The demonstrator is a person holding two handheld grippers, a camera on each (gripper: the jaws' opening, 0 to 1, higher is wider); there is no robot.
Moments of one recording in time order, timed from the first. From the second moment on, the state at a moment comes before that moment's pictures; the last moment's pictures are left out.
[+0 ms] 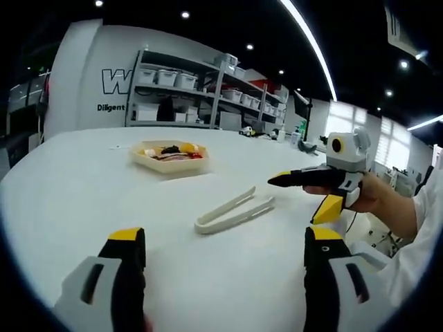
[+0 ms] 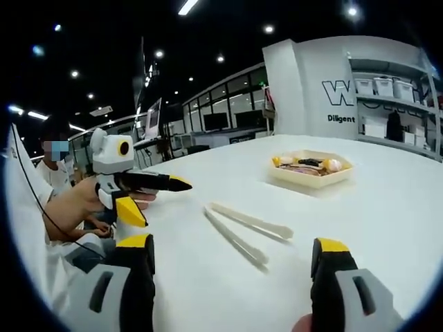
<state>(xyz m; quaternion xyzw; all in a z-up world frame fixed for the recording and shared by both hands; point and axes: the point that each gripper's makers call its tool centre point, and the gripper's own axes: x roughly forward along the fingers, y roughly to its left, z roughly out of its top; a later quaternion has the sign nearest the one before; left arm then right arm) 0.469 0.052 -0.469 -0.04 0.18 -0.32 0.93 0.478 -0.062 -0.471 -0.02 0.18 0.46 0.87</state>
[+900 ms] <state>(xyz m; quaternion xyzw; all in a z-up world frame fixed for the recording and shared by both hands) 0.465 0.057 -0.459 -0.04 0.18 -0.30 0.94 0.472 -0.065 -0.458 -0.02 0.18 0.43 0.88</state>
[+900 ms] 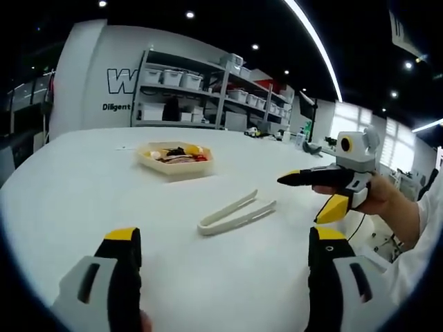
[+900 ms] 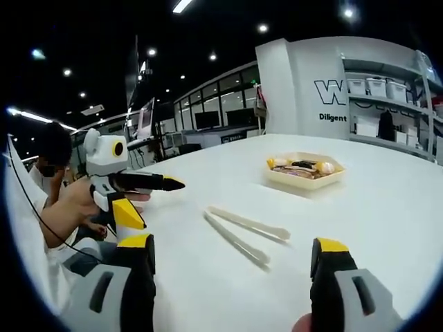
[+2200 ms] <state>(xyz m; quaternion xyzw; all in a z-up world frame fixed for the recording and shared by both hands) 0.452 0.062 -0.438 -0.02 0.18 -0.27 0.95 0.463 -0.075 -0.441 0.00 0.18 0.43 0.89</state>
